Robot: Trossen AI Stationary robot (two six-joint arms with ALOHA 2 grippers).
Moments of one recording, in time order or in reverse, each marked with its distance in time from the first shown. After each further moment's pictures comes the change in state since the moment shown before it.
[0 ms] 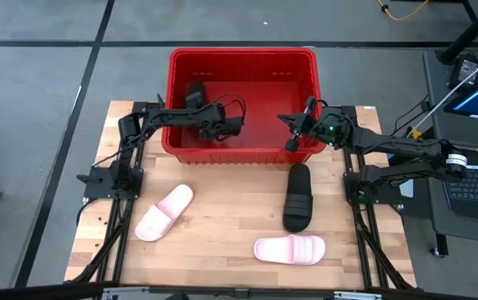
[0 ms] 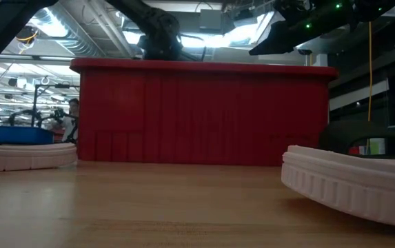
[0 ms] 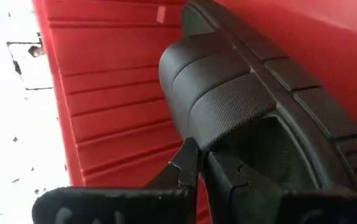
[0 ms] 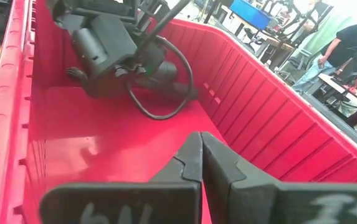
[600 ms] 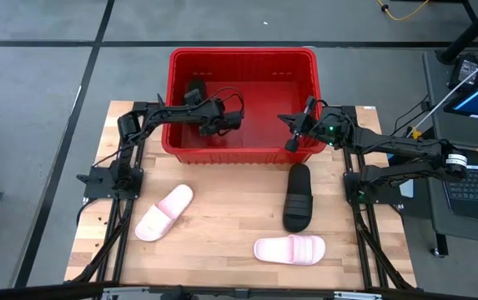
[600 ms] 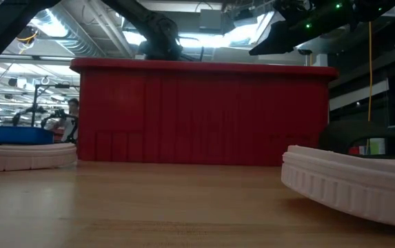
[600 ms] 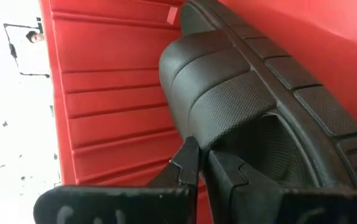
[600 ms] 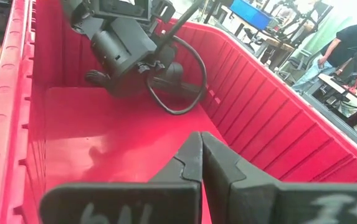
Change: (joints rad) left arm 0.040 0.002 0.000 0.082 -0.007 -0.003; right arm 0.000 0.000 0.000 0.001 0.000 0.000
